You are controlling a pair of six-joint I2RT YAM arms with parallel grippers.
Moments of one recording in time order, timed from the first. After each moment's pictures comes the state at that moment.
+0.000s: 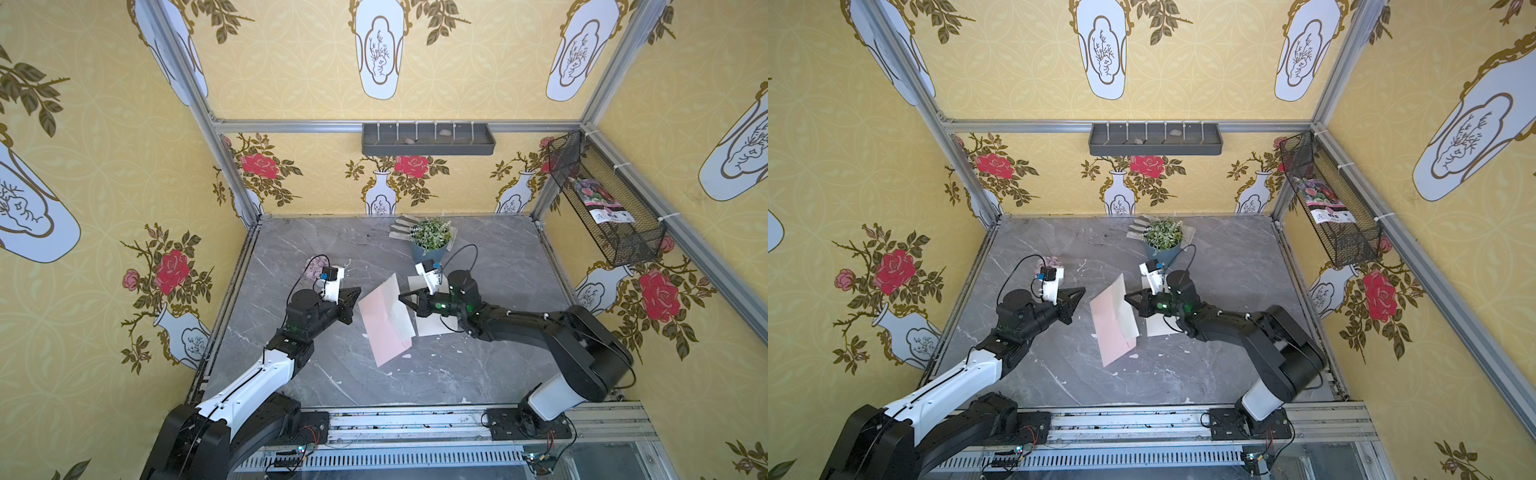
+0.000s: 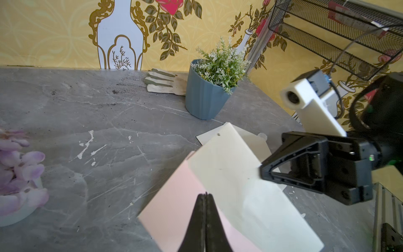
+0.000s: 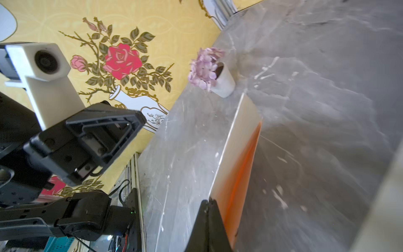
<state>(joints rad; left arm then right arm) -0.40 1.00 0.37 0.38 0.32 -0.28 0.74 1.66 0.74 0.60 -0.60 0.57</state>
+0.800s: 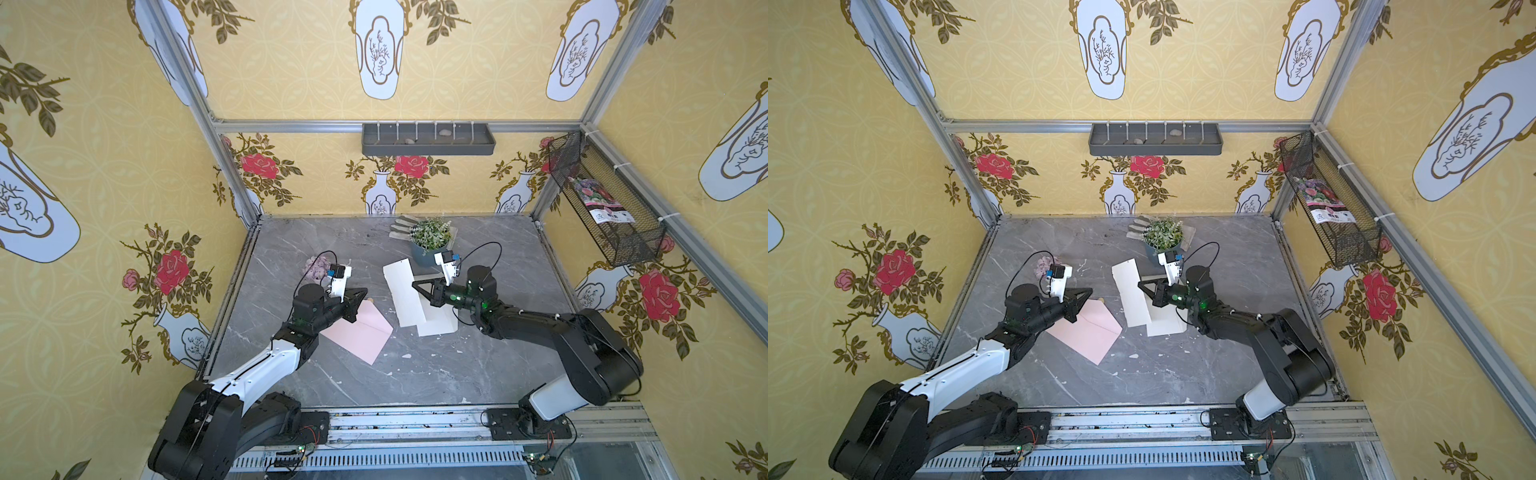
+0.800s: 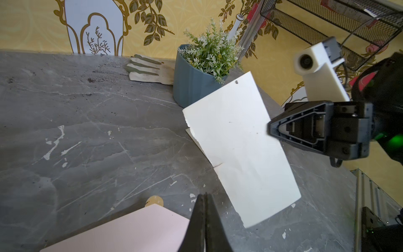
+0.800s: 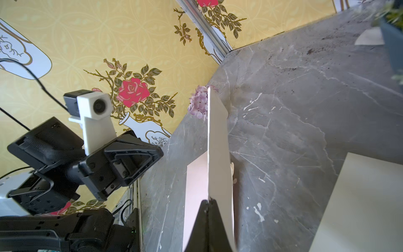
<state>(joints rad) -0.40 1.16 0.42 0.42 0.41 -0.29 0.57 1.47 0.58 0.66 -0.62 0.59</state>
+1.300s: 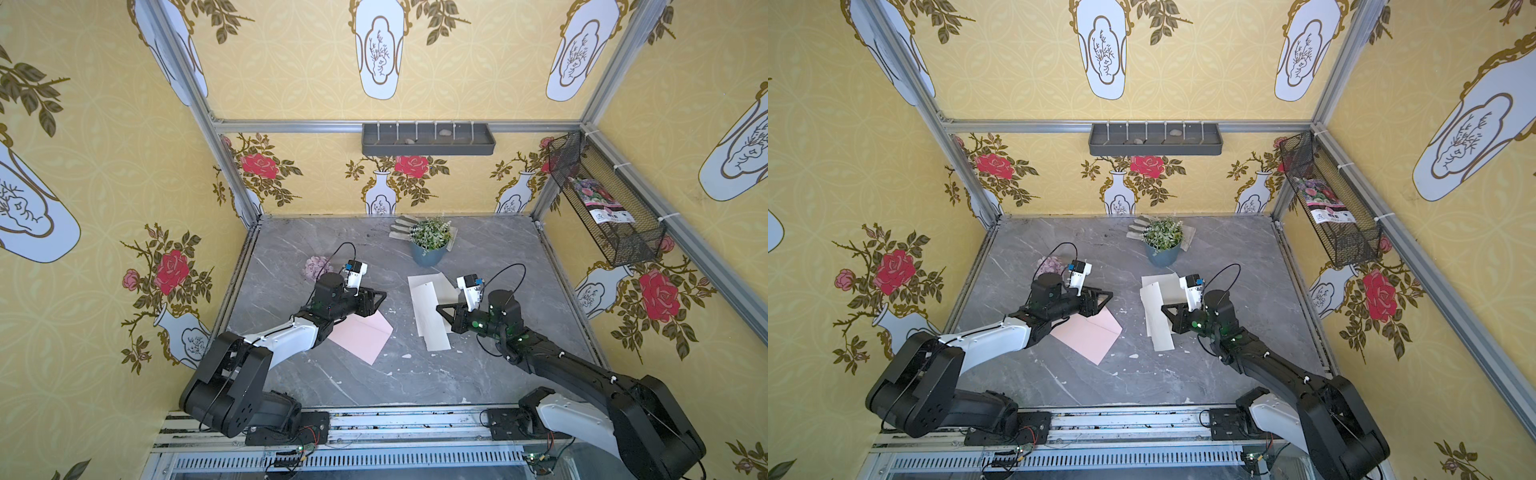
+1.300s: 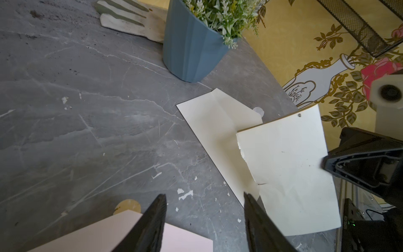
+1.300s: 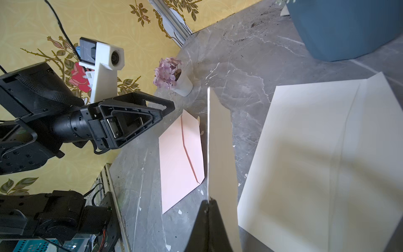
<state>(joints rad) -0.46 1.43 0.56 0.36 0.43 -0.36 0.55 1.09 0.35 0.33 -0.49 0.51</state>
